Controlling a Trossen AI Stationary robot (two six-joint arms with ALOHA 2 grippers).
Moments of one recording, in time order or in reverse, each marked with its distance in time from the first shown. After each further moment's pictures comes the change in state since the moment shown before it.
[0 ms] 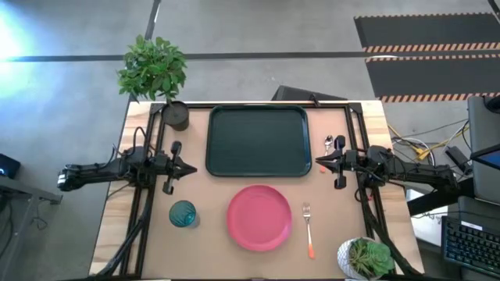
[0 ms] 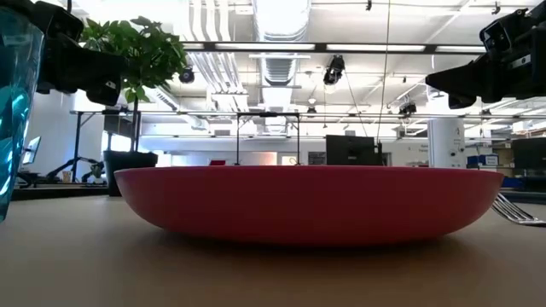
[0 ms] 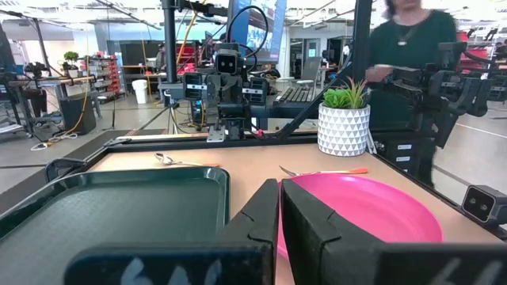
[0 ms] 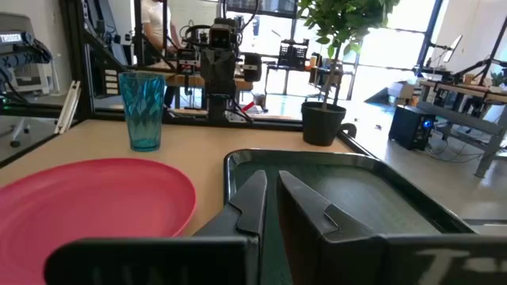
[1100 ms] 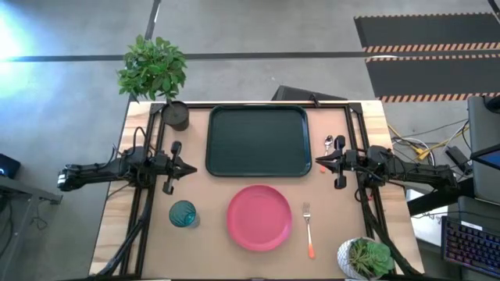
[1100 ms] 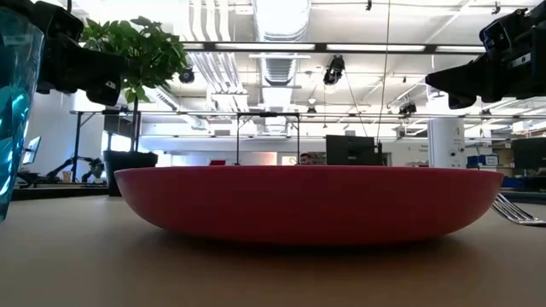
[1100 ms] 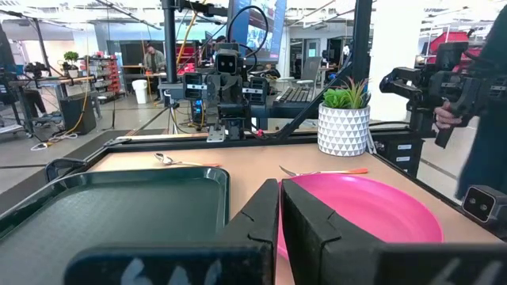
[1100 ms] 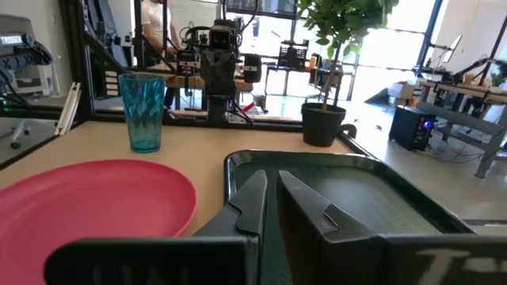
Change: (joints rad) left arm 0.000 0.000 0.000 0.000 0.000 0.000; right arm 0.000 0.000 0.000 0.003 0.000 0.028
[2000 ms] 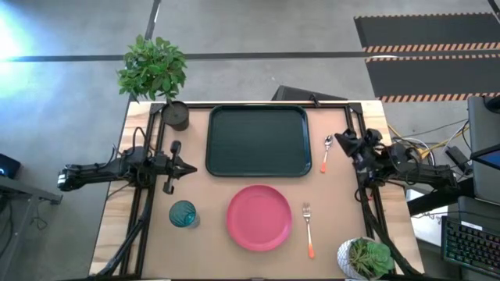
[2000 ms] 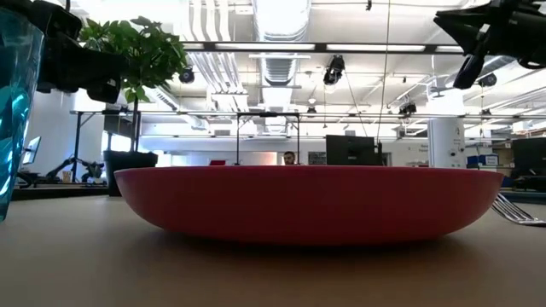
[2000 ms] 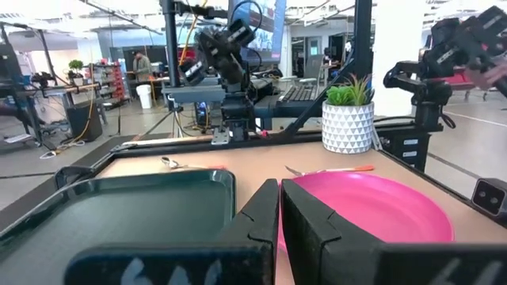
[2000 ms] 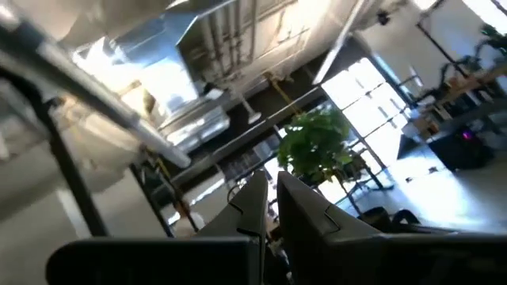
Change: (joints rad) left arm 0.000 0.000 0.000 0.016 -0.007 0.042; right arm 0.000 0.000 0.025 0.468 0.261 0.671
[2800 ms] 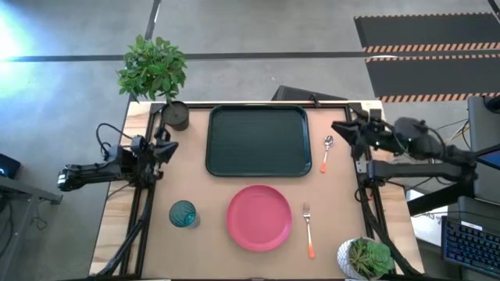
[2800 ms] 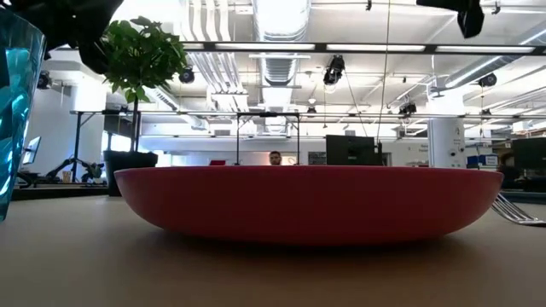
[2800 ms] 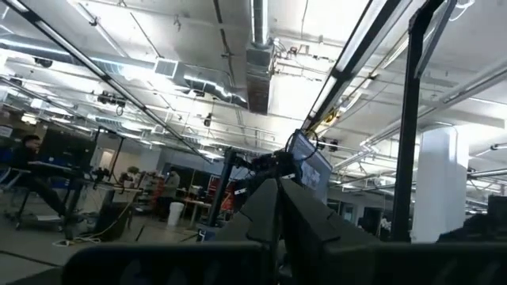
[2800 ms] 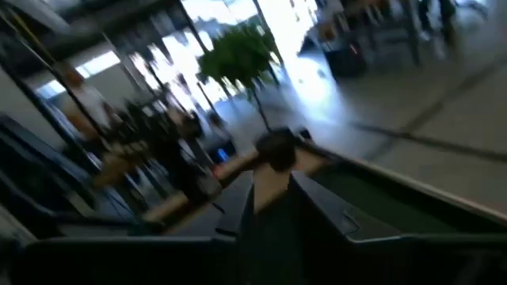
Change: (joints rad) left arm 0.000 -0.002 0.000 0.511 -0.250 -0.277; right arm 0.000 0.484 0.782 -0.934 0.041 -0.142
